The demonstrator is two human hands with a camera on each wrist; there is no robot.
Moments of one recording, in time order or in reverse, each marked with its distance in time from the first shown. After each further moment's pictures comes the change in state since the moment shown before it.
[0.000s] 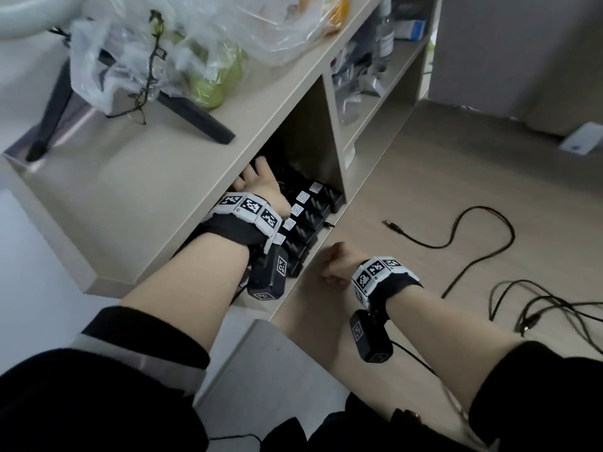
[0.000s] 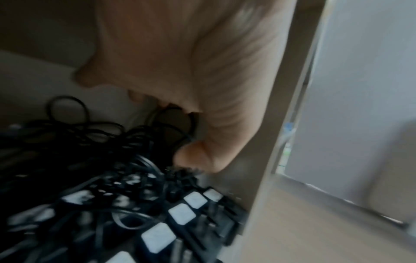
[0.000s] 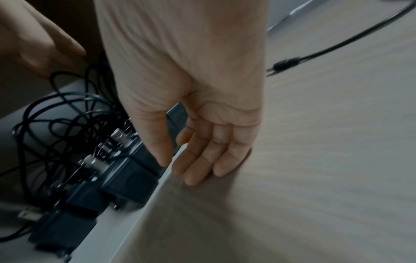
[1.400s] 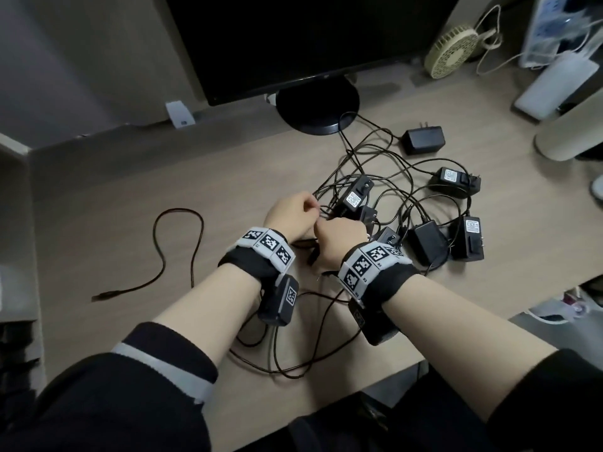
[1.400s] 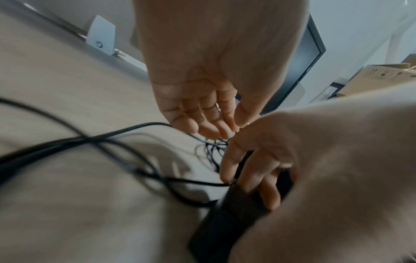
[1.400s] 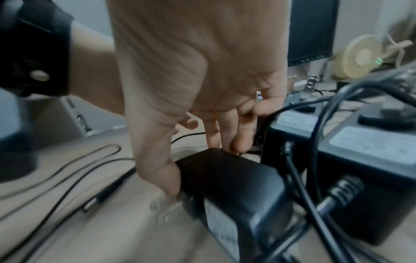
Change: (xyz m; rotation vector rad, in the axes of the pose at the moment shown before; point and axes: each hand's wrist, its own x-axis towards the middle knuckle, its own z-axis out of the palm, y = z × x) left_hand -0.224 0.342 0.208 -0.152 -0.549 1.220; right_hand -0.249 0.261 -0.139 -0.356 0.633 0.597
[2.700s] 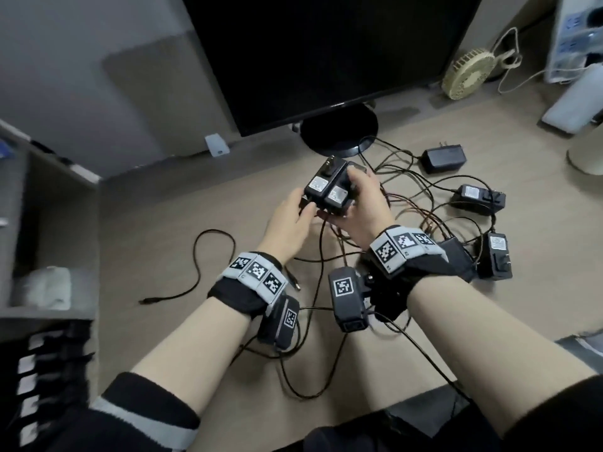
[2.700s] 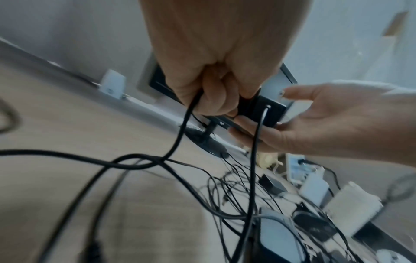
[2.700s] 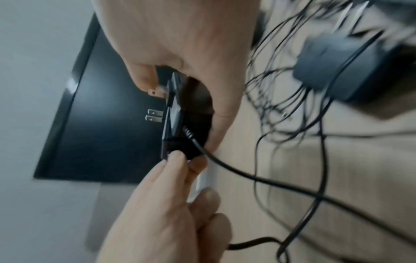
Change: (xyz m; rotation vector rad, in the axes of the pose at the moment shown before) left_hand -0.049 0.011 -0.044 -0.072 0.267 0.220; right_hand 0.012 0.004 -0.054 2.191 0.136 0.115
